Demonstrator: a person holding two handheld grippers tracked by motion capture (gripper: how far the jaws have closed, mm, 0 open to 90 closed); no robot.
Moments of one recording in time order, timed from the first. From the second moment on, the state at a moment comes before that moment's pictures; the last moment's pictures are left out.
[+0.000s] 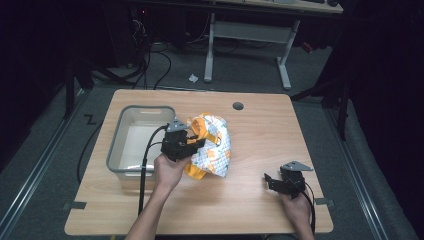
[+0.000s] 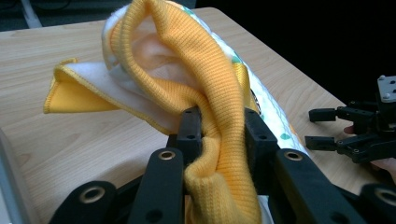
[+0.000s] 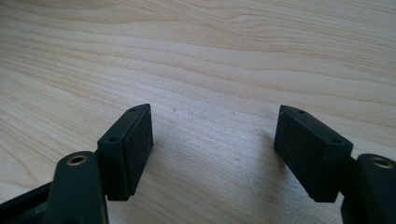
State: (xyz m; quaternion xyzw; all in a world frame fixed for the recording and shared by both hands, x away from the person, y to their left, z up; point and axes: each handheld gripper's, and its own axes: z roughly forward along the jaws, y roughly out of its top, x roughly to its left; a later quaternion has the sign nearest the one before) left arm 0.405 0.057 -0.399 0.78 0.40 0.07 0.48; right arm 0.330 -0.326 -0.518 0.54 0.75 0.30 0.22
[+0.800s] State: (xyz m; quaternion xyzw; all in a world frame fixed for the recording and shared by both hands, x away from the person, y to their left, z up) left arm 0.403 0.106 -0.380 0.76 0.41 0.09 0.49; right arm 0.330 -0.326 -0.518 0.54 0.75 0.30 0.22
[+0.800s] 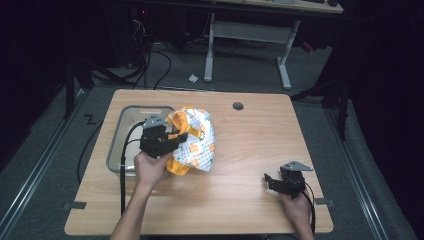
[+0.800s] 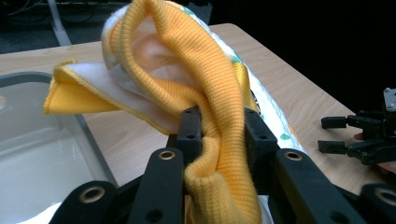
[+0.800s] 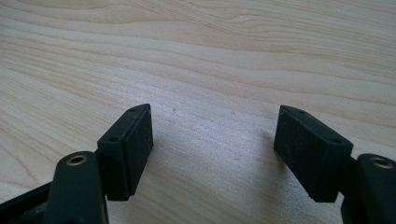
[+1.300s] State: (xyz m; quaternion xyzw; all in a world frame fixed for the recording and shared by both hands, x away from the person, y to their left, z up) left arm 0.404 0.133 -0.375 0.75 0.42 0.10 0.50; right arm 0.330 -0.326 -0.518 0.54 0.75 0.30 0.22
